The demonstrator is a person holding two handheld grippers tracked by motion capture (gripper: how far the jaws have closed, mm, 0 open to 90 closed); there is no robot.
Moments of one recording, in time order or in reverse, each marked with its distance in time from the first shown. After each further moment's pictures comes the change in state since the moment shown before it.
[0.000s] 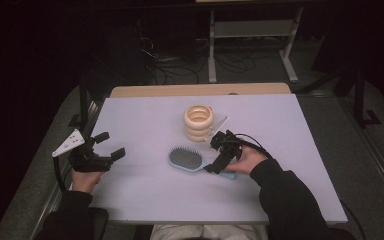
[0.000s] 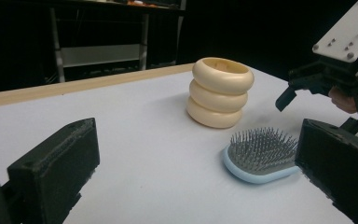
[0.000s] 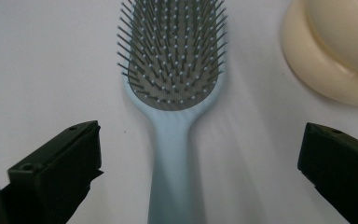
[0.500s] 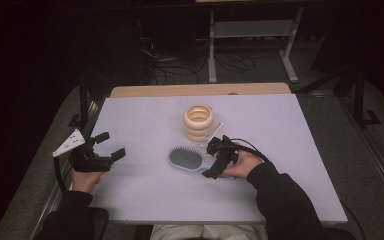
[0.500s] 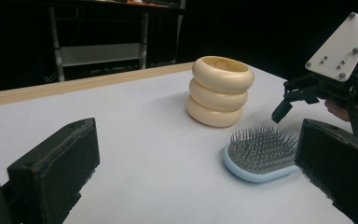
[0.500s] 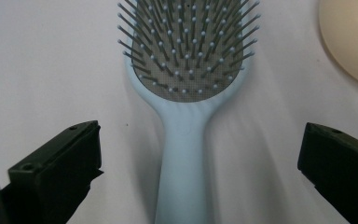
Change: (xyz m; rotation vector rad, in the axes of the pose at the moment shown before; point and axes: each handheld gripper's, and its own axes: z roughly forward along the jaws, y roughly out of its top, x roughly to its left) left arm 0.000 0.000 0.001 0.007 -0.001 0.004; right arm 0.005 -0.002 0.020 0.057 0.010 -0.020
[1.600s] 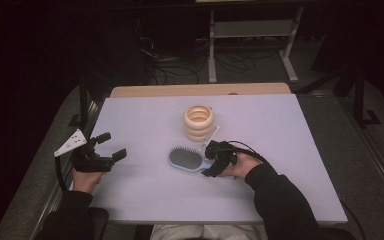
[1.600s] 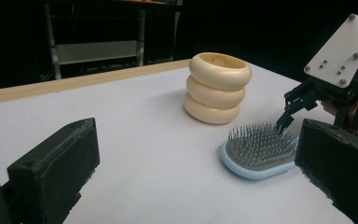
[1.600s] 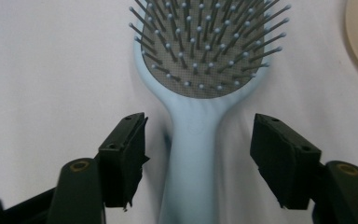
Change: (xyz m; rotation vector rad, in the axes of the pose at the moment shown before) left arm -0.001 -0.001 0.003 0.014 -0.014 0.008; right arm 0.005 0.001 0.007 0.029 0.005 -0.066
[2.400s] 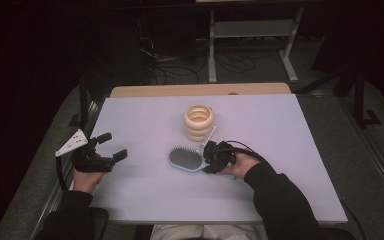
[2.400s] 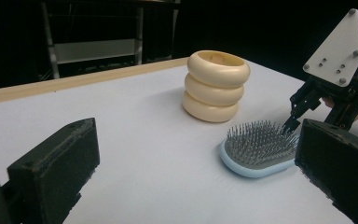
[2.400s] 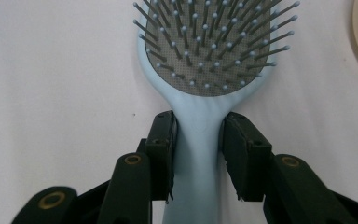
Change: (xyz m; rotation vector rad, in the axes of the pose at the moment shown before) left arm 0.000 0.000 0.001 0.006 -0.004 0.004; right arm 0.004 0.006 -0.001 0.052 -0.014 -0.011
